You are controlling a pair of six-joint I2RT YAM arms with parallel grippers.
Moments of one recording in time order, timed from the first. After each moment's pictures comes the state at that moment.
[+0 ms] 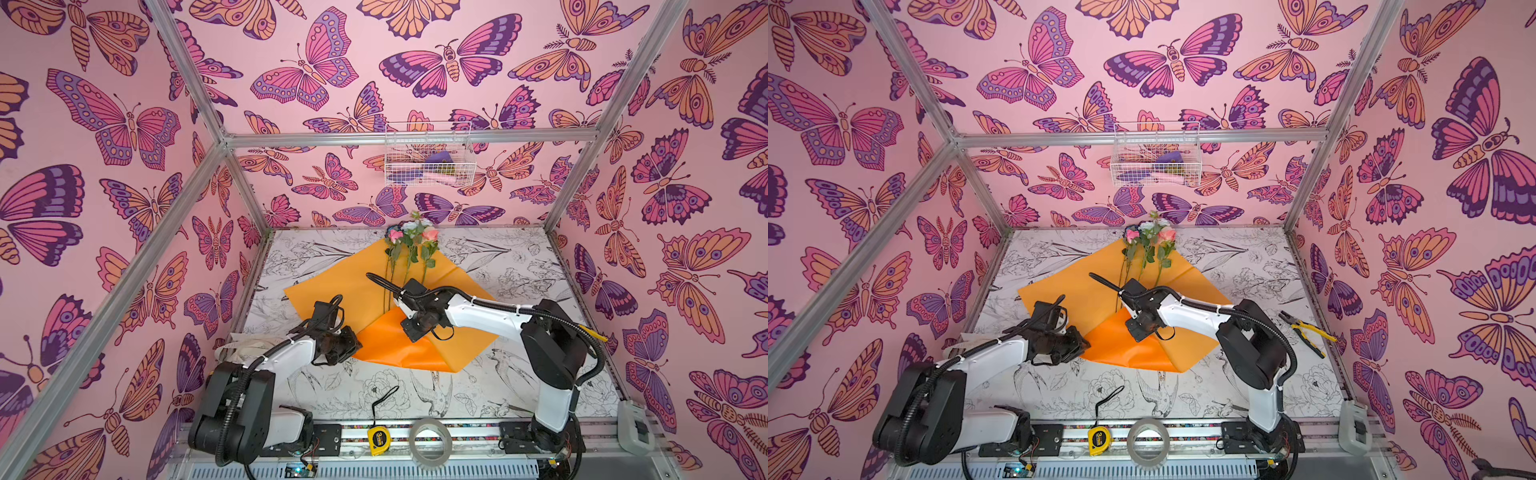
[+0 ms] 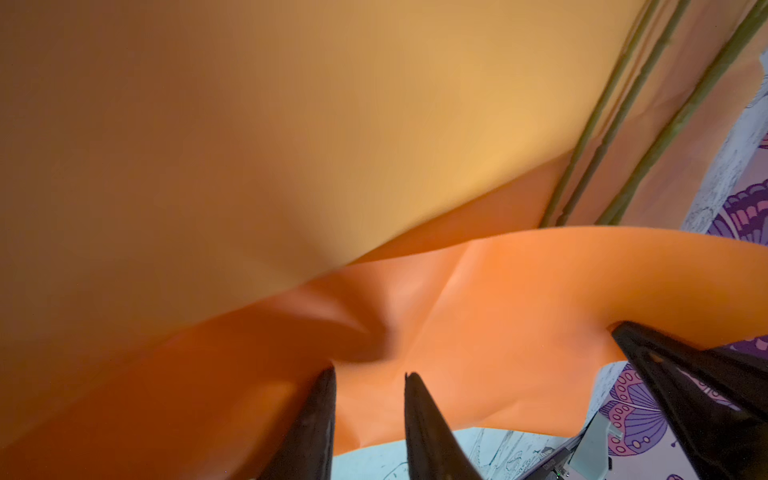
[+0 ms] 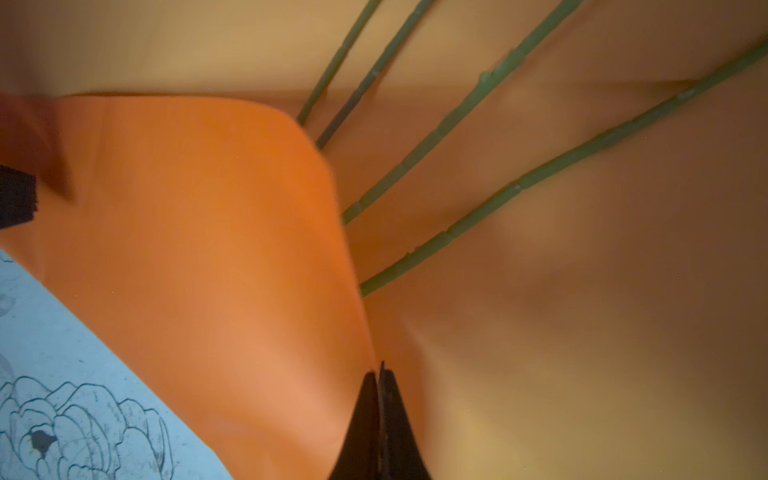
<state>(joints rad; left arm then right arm) -0.24 1.33 0.51 -0.33 0.40 -0.80 0.86 1.89 1.31 -0.63 0.02 0.21</state>
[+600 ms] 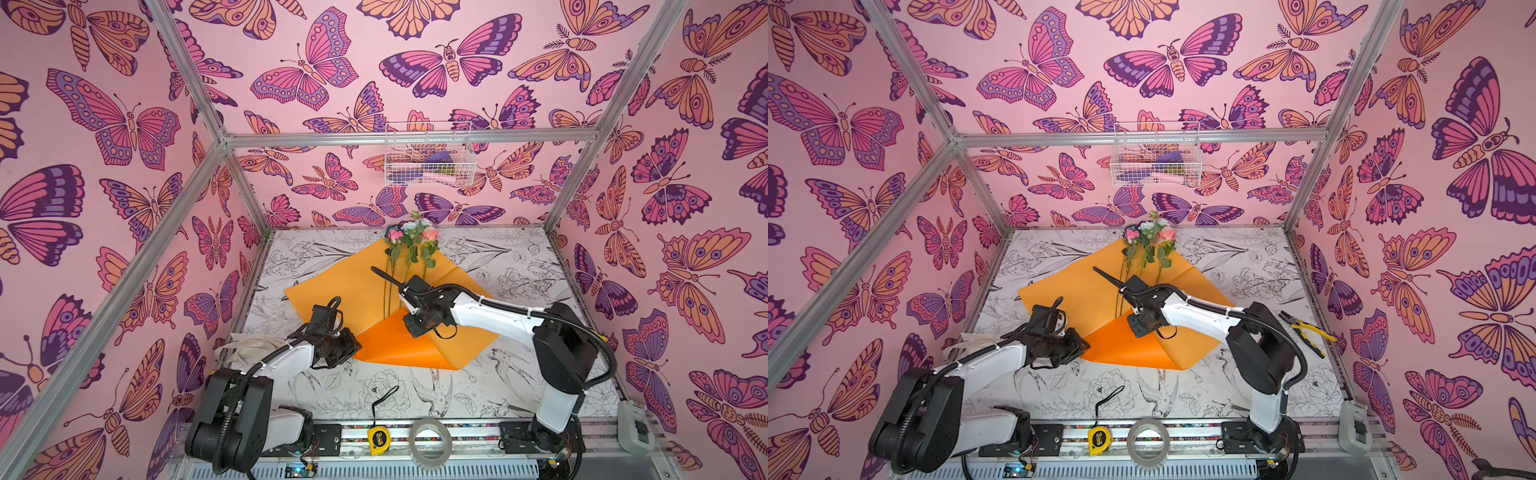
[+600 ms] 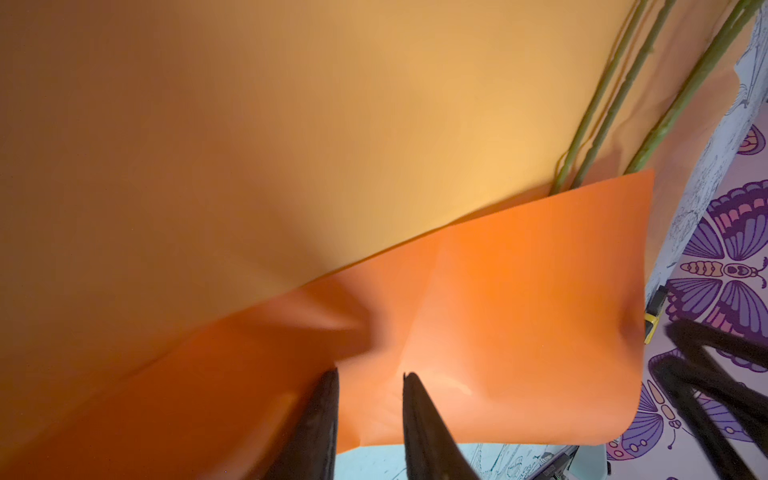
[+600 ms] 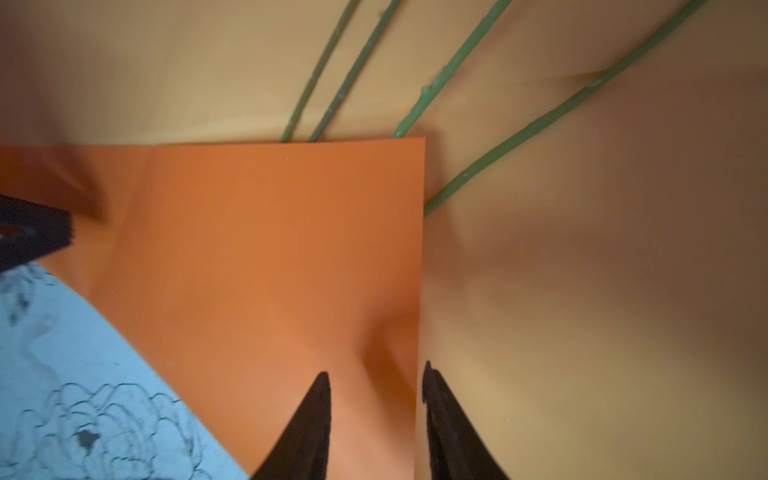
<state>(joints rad) -0.24 1.29 0.47 -0.29 0.39 -0.81 0.87 1.78 1.31 -0.68 0.07 0.34</state>
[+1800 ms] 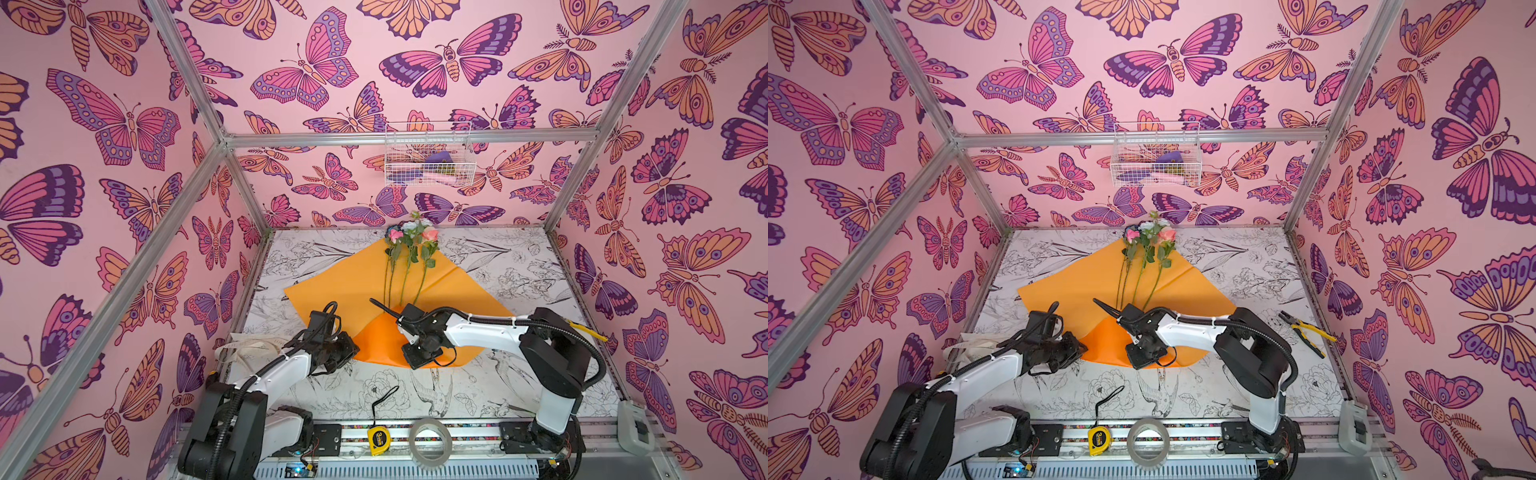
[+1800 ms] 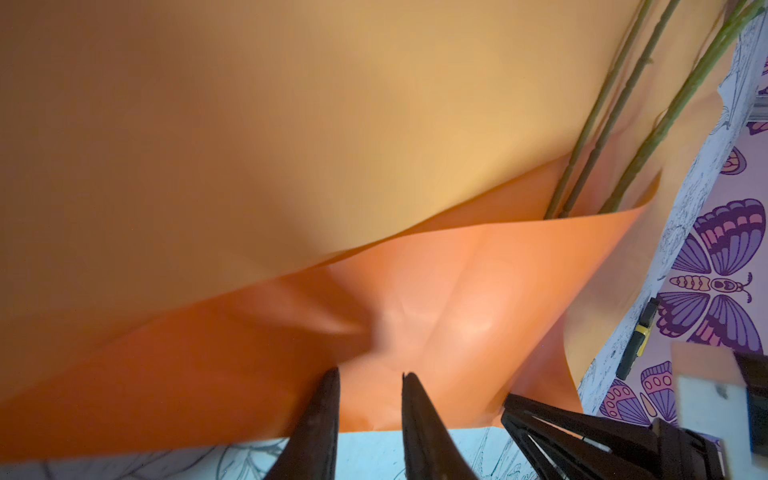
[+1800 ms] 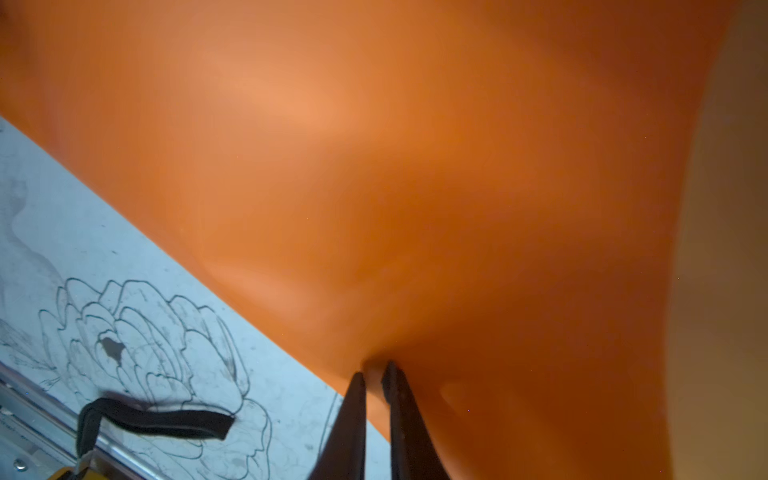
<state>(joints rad) -0.24 1.21 0.41 -0.27 0.36 -0.86 0.95 1.82 1.12 -0.63 -0.13 0.50</state>
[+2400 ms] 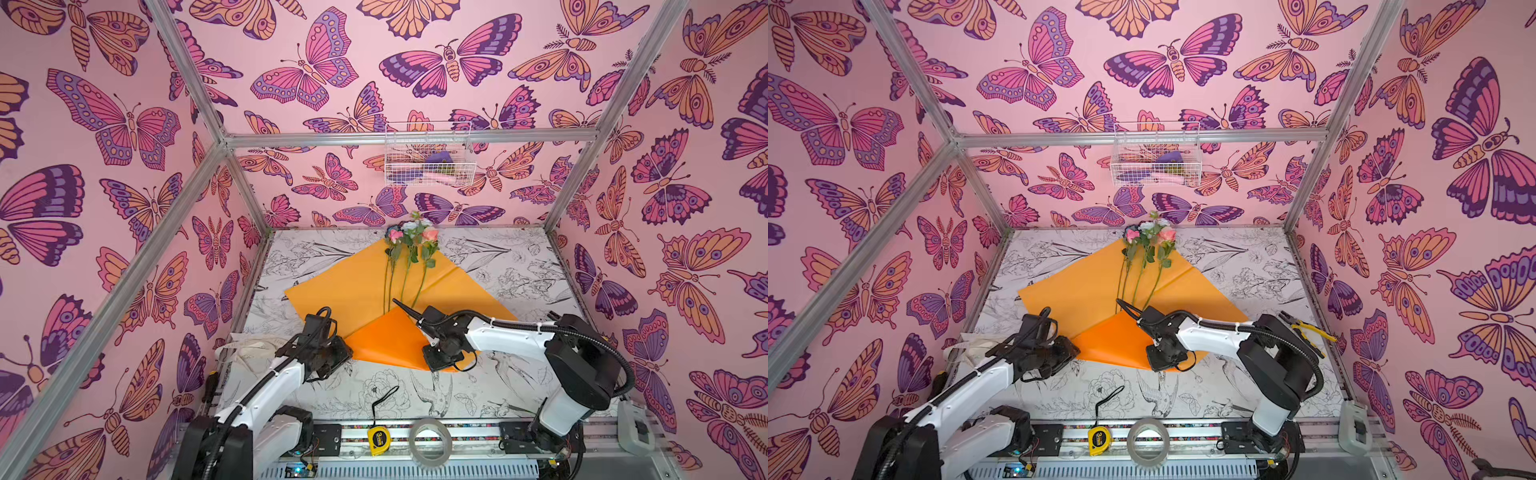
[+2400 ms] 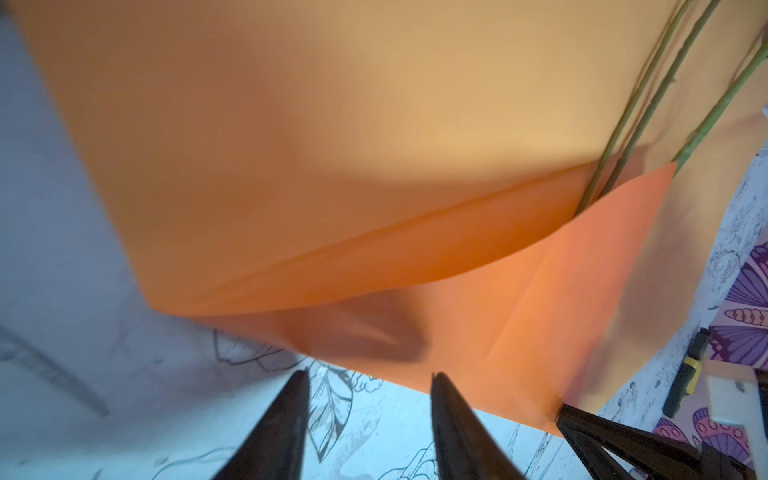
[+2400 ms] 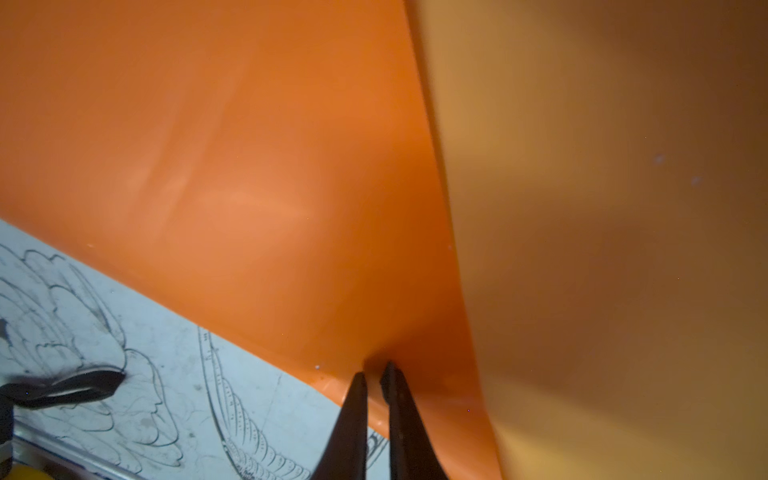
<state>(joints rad) -0.24 1.00 0.44 -0.53 0.21 -0.86 0.90 1.69 0.96 -0.66 -0.09 0.57</state>
